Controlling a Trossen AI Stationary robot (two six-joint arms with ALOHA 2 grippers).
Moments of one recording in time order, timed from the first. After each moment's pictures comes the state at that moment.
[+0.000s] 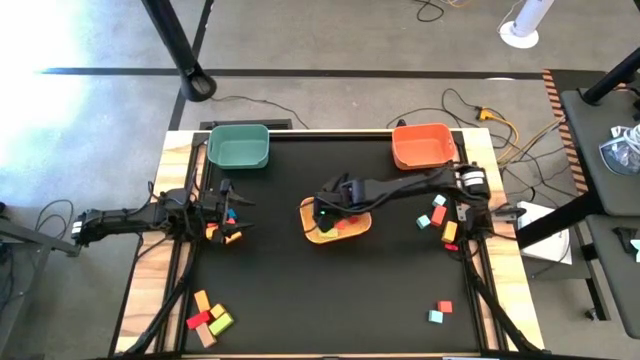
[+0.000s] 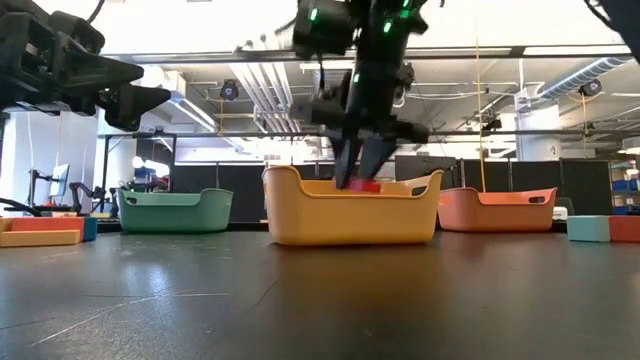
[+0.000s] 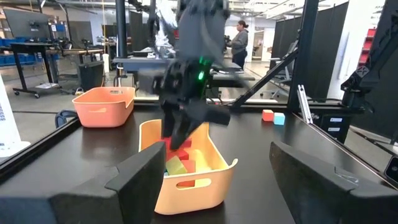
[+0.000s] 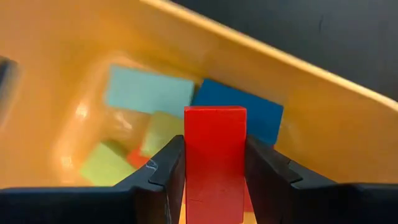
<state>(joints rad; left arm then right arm) 0.09 0.07 0.01 0.08 0.12 -0.04 -0.02 2.03 1.59 -0.88 0.26 0.89</state>
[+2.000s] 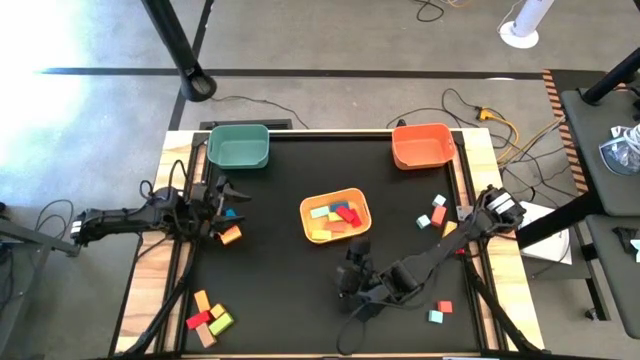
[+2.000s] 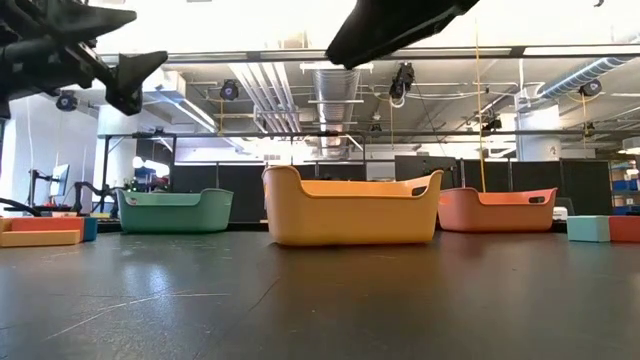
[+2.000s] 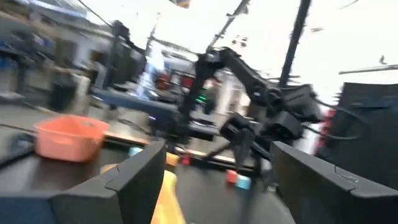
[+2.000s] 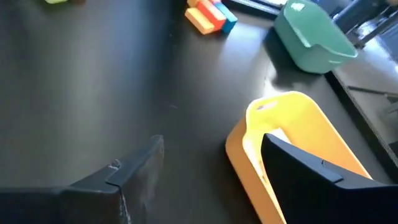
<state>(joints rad) 0.09 0.08 0.01 0.32 0.15 -0.30 0.58 1.88 1.38 -0.41 0.80 0.31</state>
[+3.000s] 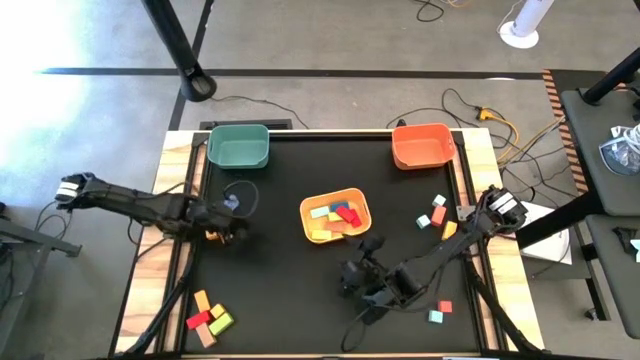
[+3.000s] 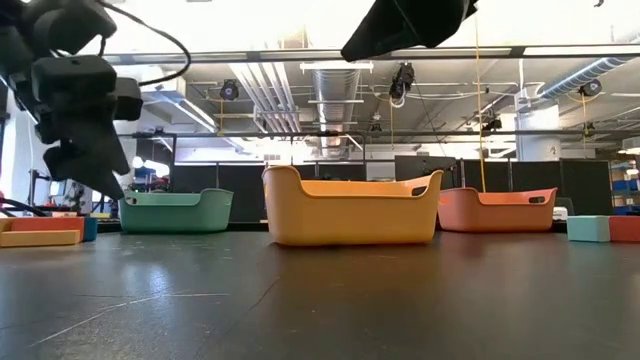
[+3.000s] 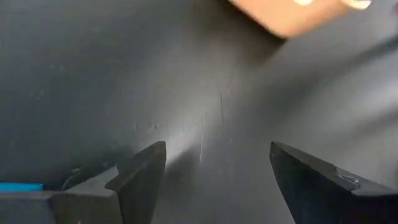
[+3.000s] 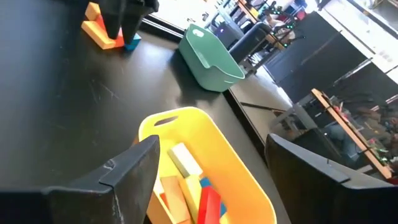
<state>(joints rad) -0.15 0.75 0.36 -0.50 -0.15 -0.86 0.58 1.87 1.32 -0.39 1.20 0.24</state>
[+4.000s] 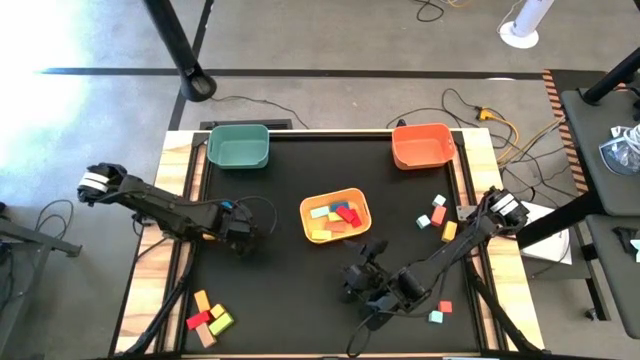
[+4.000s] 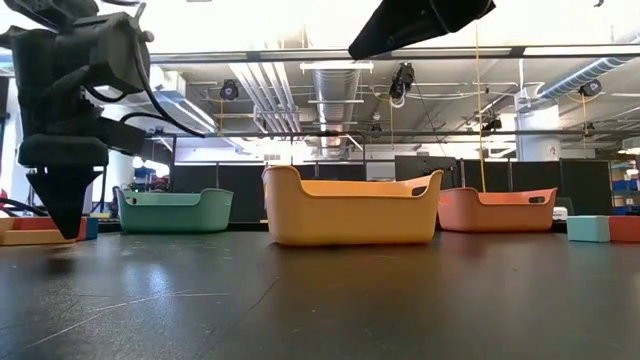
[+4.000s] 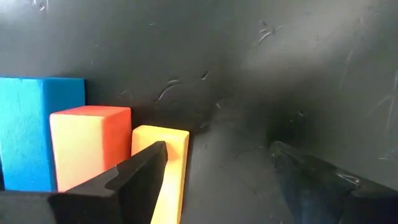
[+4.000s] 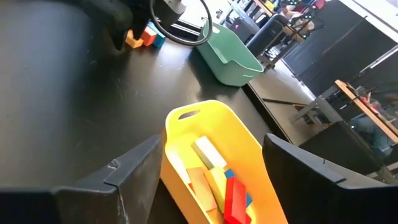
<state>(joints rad) -0.21 1.26 0.56 -0.84 -0.18 -0.96 0.61 1.87 1.31 -0.41 1.15 0.35</state>
